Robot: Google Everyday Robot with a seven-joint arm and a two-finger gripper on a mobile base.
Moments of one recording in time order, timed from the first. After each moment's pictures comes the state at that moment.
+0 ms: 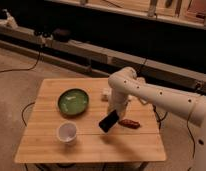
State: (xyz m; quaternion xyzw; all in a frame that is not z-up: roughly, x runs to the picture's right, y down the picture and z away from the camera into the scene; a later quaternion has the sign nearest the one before) arm 0.085 0.133 0.775 -0.32 -0.20 -0.41 0.83
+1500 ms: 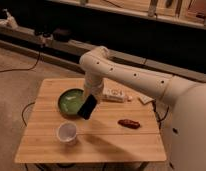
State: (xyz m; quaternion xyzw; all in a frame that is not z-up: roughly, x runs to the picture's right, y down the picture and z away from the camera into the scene) arm -0.048 0.059 0.745 -0.25 -0.25 -0.55 0.76
